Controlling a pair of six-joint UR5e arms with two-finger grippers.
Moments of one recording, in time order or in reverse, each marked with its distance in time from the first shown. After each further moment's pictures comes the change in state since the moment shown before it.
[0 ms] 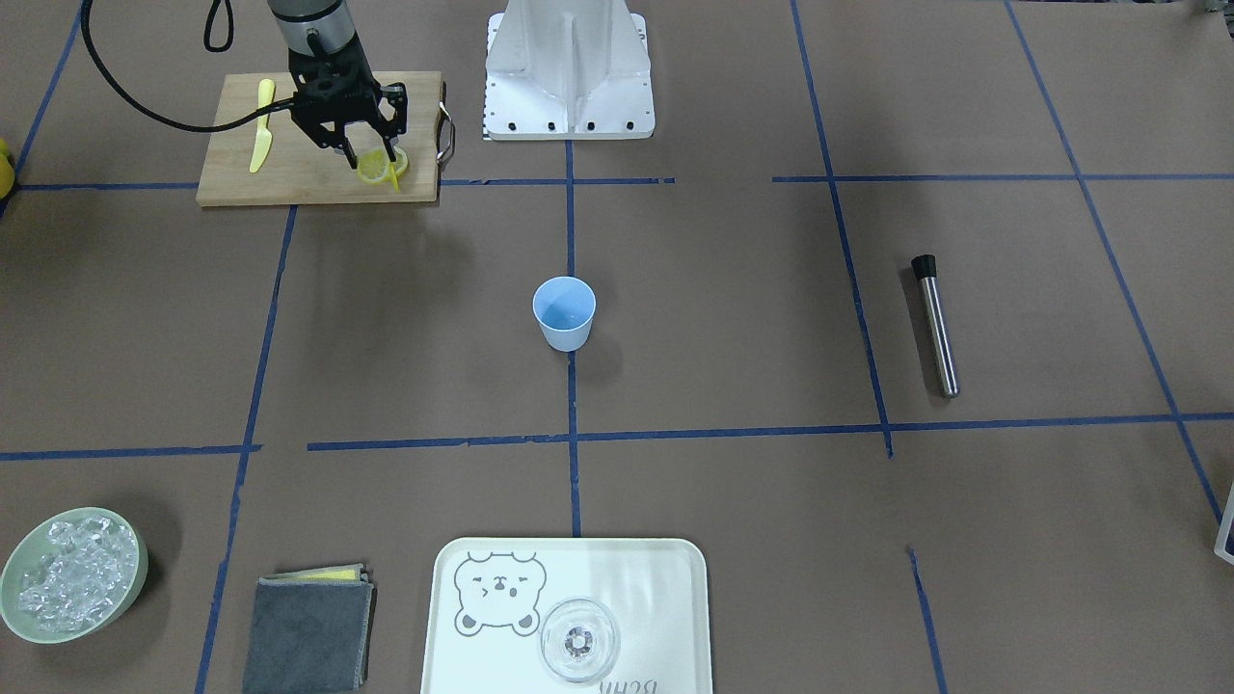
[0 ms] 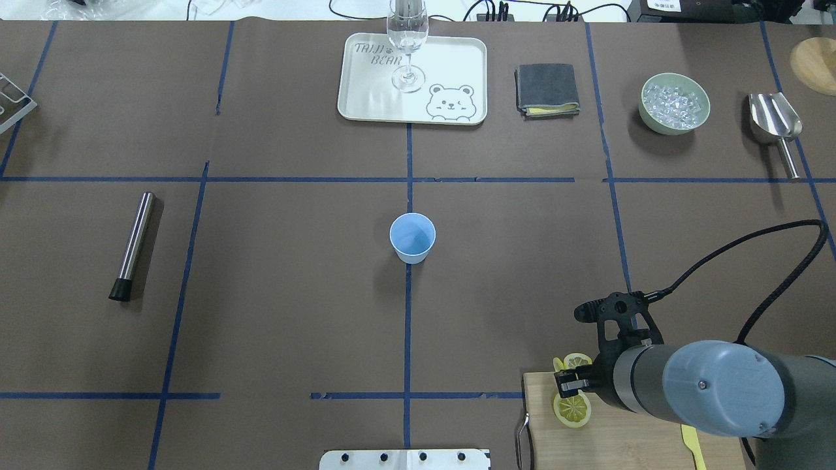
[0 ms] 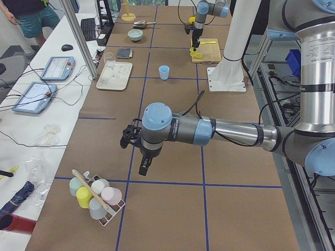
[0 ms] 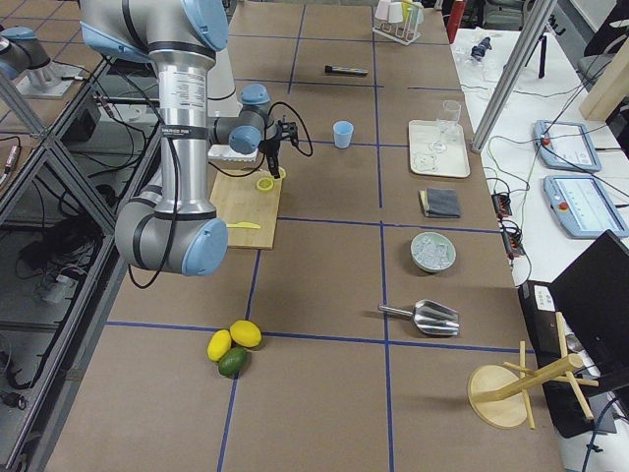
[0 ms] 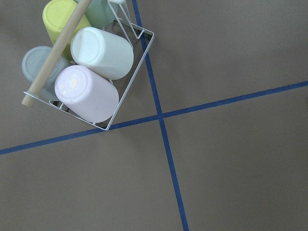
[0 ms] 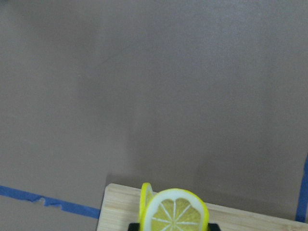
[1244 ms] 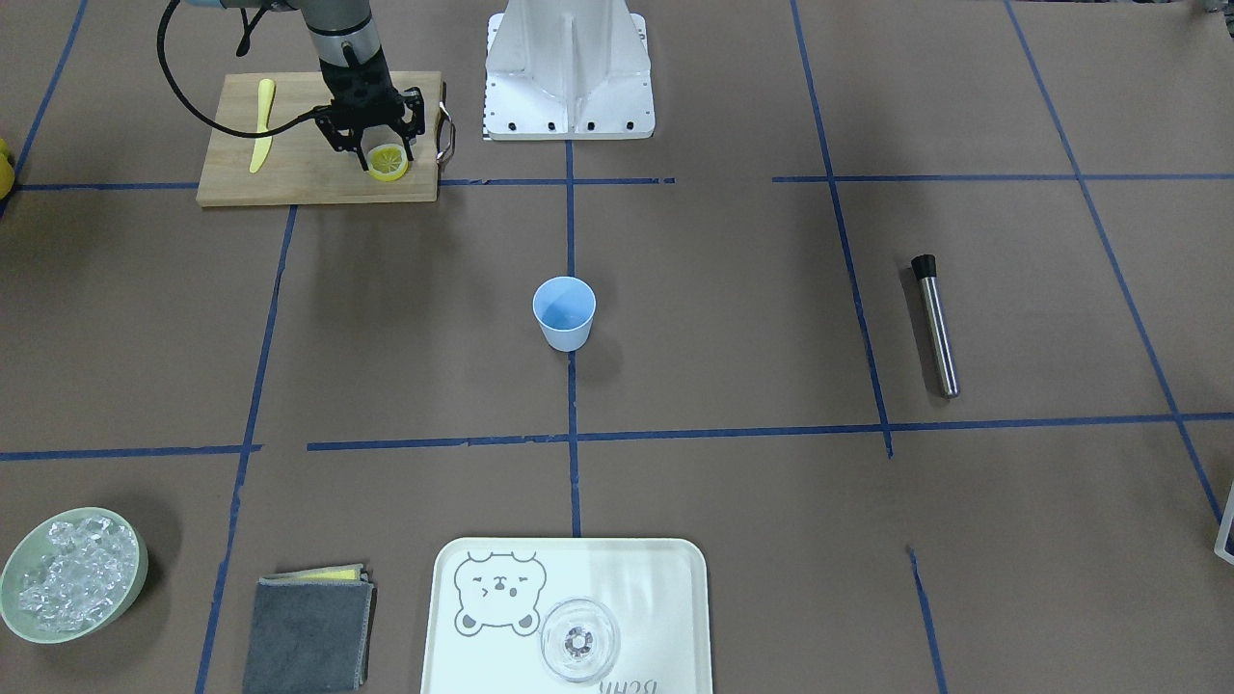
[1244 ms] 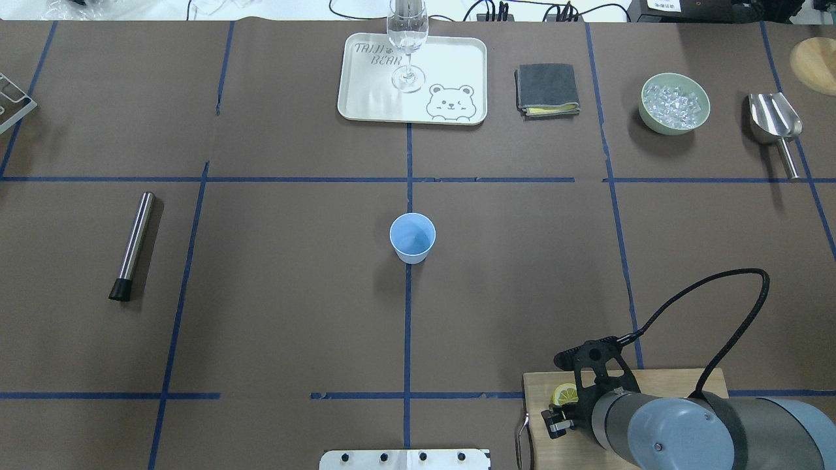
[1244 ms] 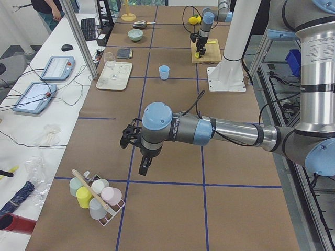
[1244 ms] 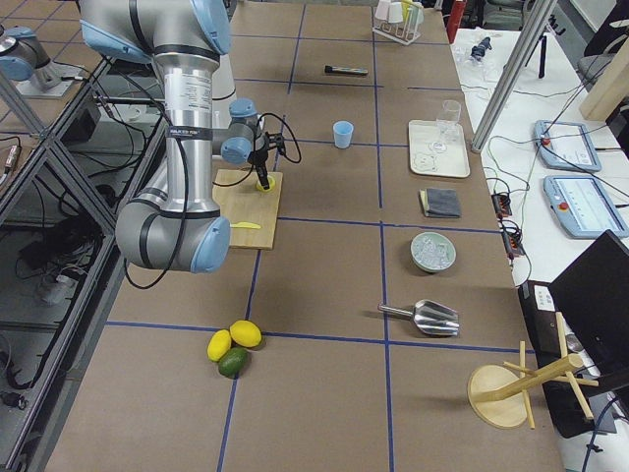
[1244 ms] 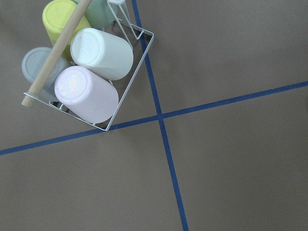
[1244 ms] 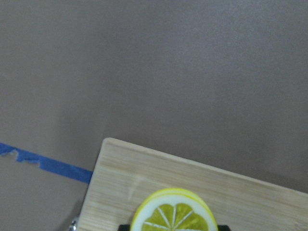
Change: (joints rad) left arm 0.000 0.000 -0.002 0.000 0.000 0.000; right arm -0.146 -0.003 -0.105 0.059 -0.124 0.005
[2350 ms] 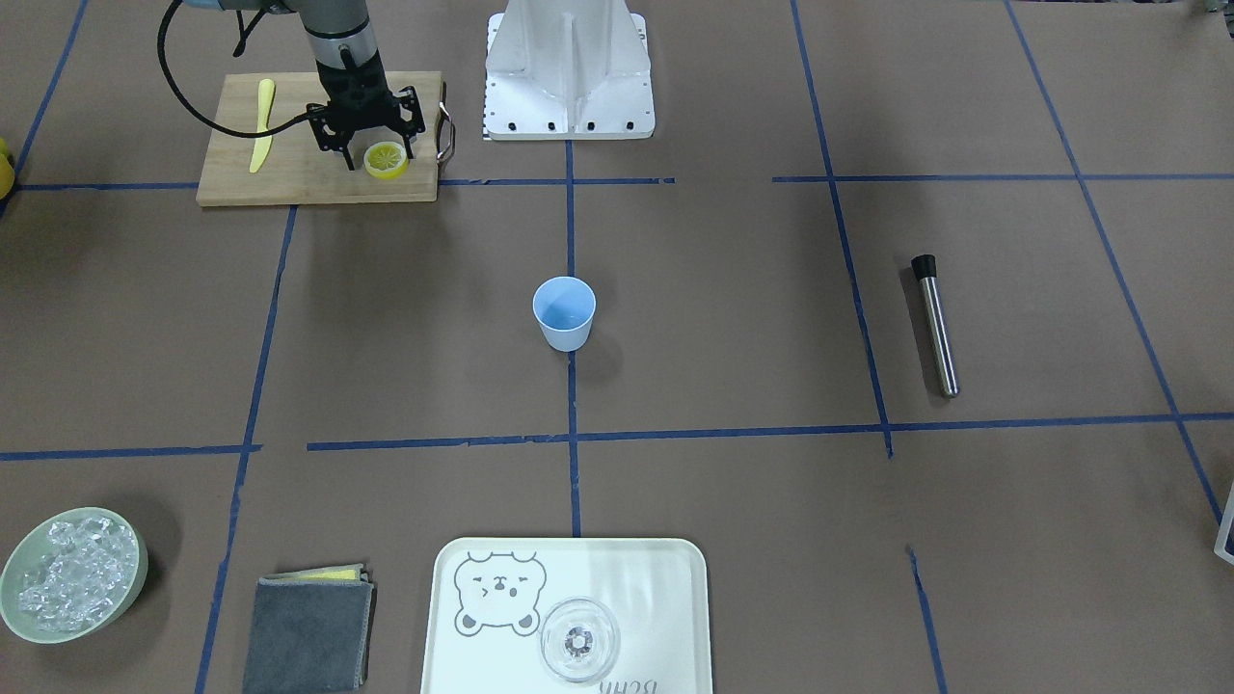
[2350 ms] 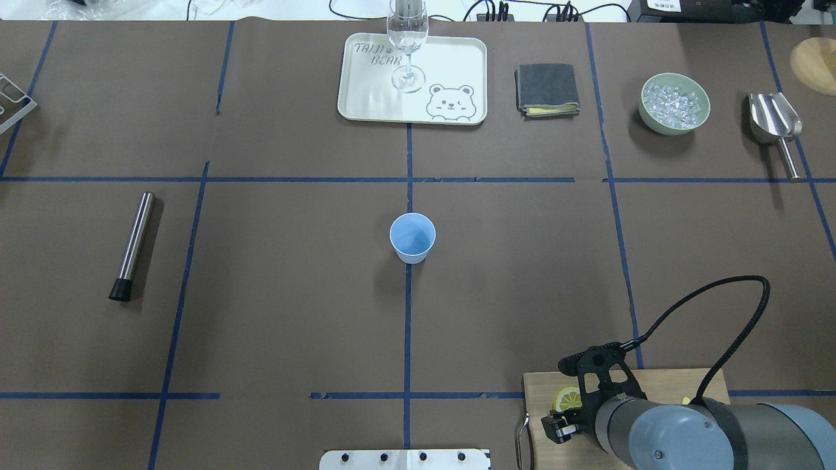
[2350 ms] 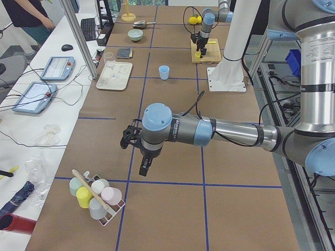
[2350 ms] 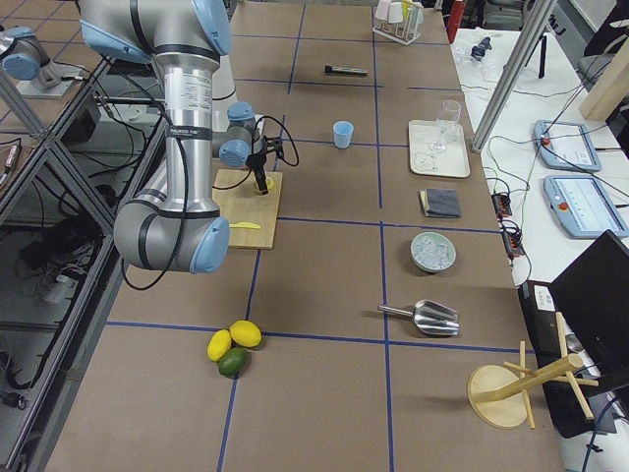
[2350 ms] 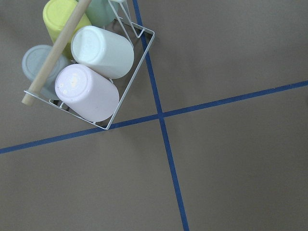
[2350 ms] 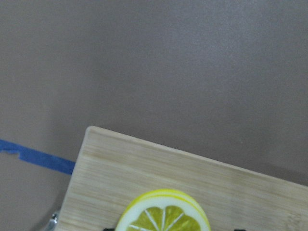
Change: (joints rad) left arm 0.000 0.000 0.002 0.001 0.000 0.000; right arm -0.019 -0.015 -0.010 0.001 -0.017 0.012
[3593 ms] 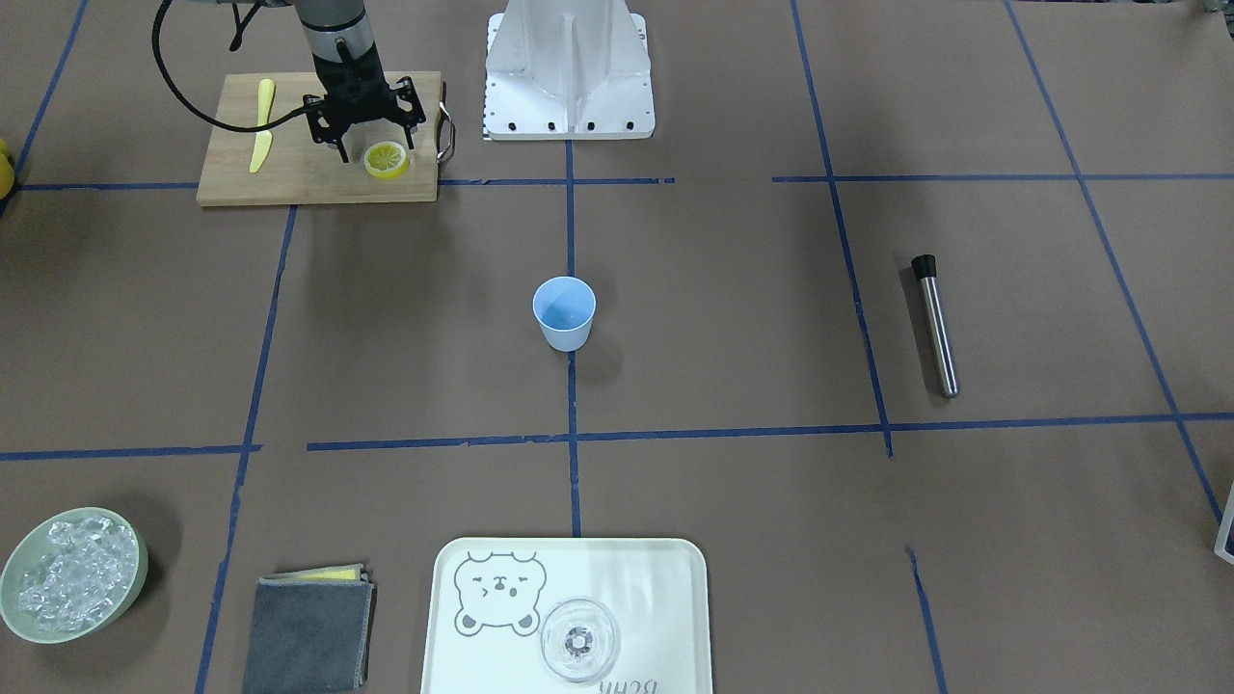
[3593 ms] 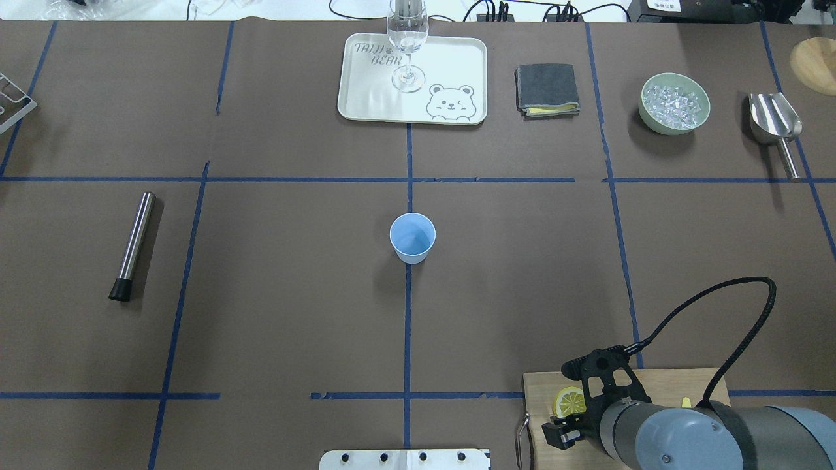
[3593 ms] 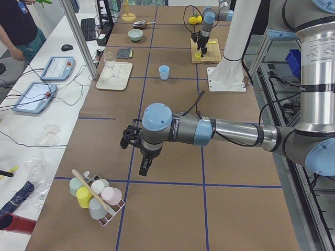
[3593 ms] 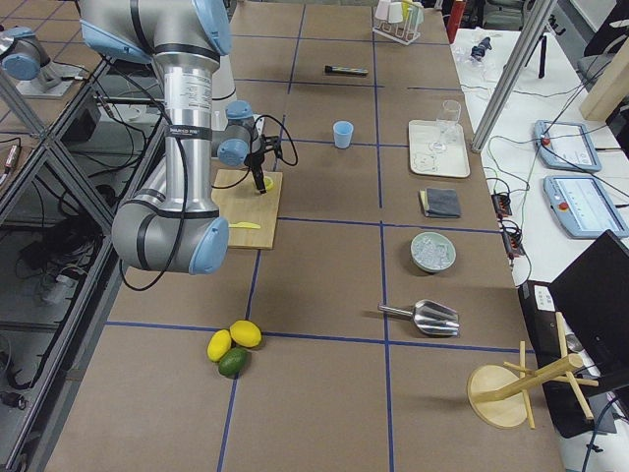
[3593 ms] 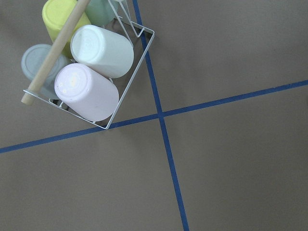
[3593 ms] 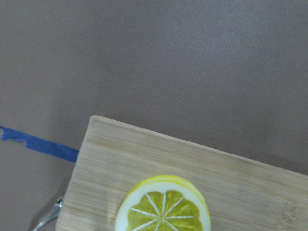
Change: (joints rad) left arm 0.001 0.001 0.001 0.000 0.000 0.000; right arm -0.010 -0.014 0.018 -0.001 0.009 0.003
